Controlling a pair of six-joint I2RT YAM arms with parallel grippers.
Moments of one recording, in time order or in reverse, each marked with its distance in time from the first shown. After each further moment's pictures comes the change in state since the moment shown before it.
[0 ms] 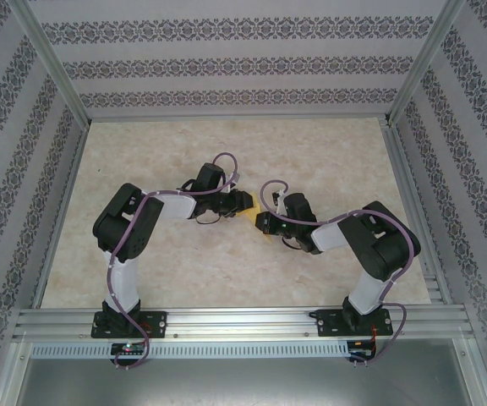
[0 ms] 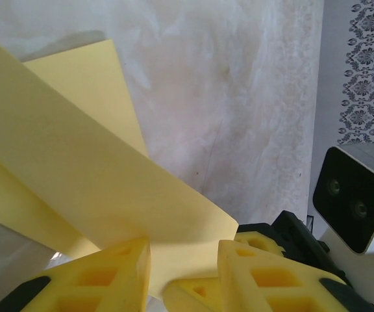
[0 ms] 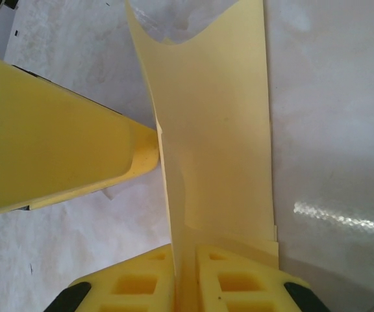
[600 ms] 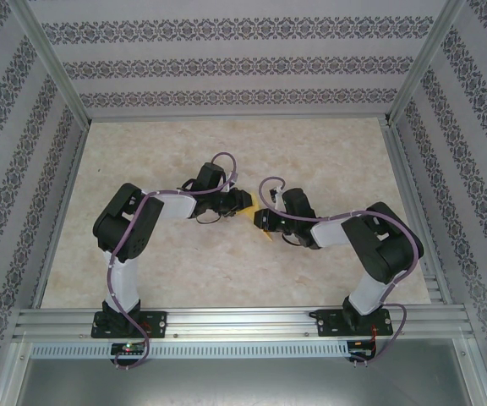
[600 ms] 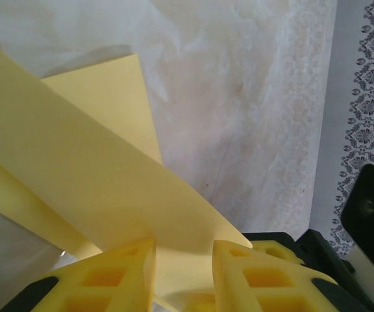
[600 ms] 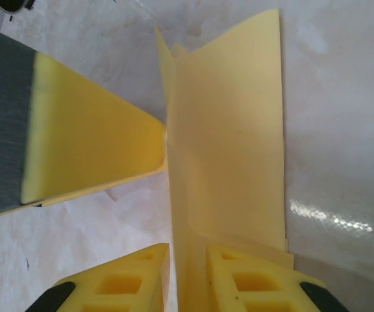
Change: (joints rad) left arm 0.000 0.003 0.012 -0.026 -0.050 -0.048; right arm -0.006 -0.029 0.059 -0.123 -0.002 -0.077
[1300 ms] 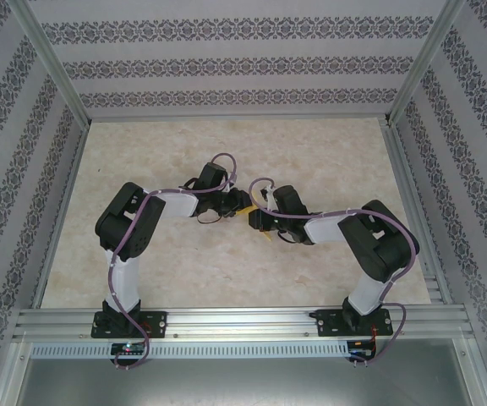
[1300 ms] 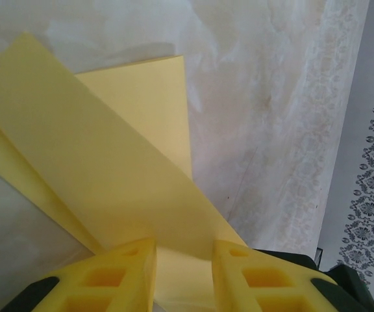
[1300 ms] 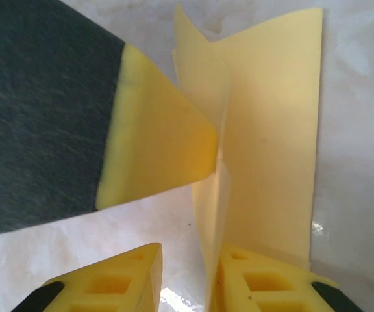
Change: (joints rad) left arm -0.005 0.016 0.027 -0.056 -0.046 -0.031; right arm 0.048 0.028 0.077 -0.109 0.069 -0.111
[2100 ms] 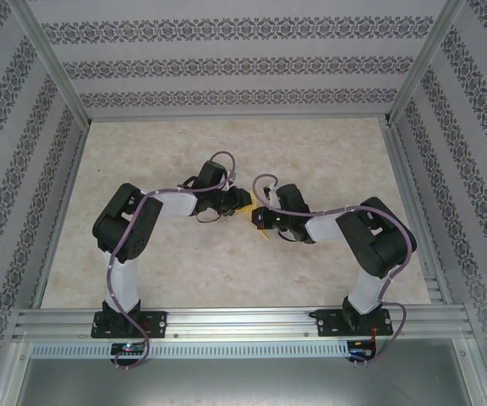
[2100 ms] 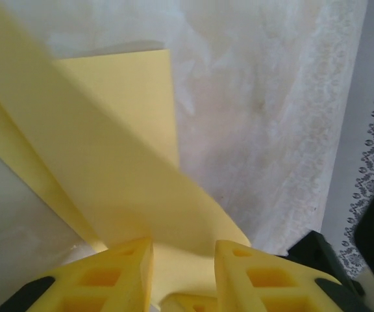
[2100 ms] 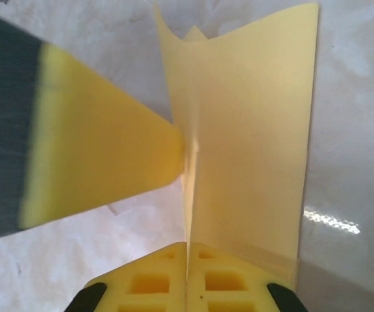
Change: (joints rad) left arm 0.005 -0.042 -0.002 -0.026 -0.014 0.005; right arm -0.040 0.031 -0.008 0.086 -0.101 0.092
